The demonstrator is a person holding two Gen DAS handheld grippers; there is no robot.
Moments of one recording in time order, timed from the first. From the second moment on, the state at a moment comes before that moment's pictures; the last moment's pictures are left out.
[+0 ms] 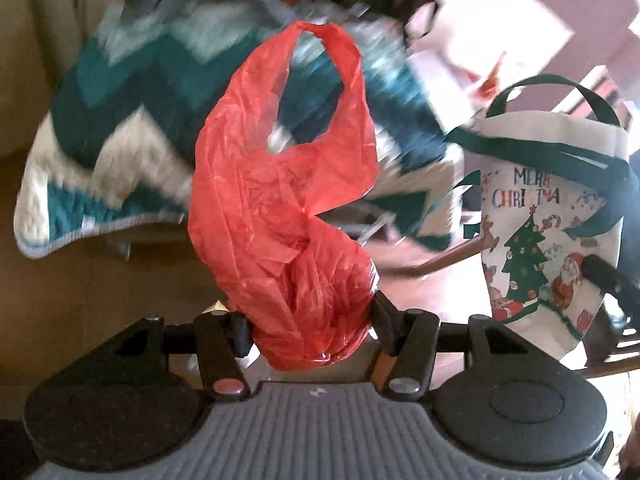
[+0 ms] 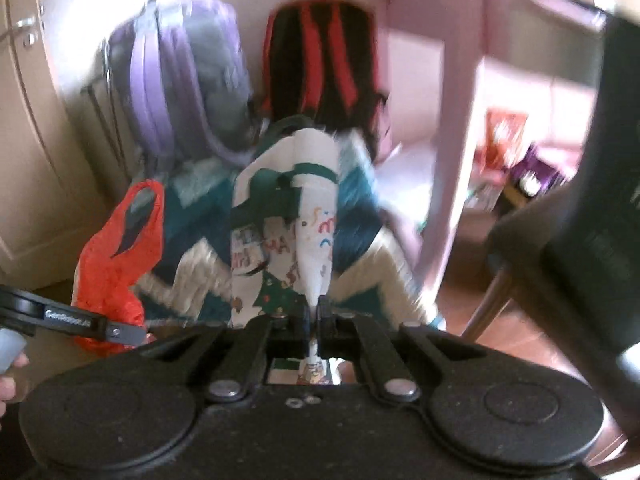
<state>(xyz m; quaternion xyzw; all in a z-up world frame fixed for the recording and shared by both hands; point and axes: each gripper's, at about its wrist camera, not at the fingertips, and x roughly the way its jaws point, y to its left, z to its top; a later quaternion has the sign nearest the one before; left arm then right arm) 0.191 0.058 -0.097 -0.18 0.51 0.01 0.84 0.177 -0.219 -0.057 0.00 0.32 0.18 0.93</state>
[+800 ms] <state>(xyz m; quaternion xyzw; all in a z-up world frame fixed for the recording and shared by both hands) 0.274 -0.181 0.187 -0.05 0.31 -0.19 0.93 0.171 -0.411 0.162 0.00 0.09 0.00 1.00</state>
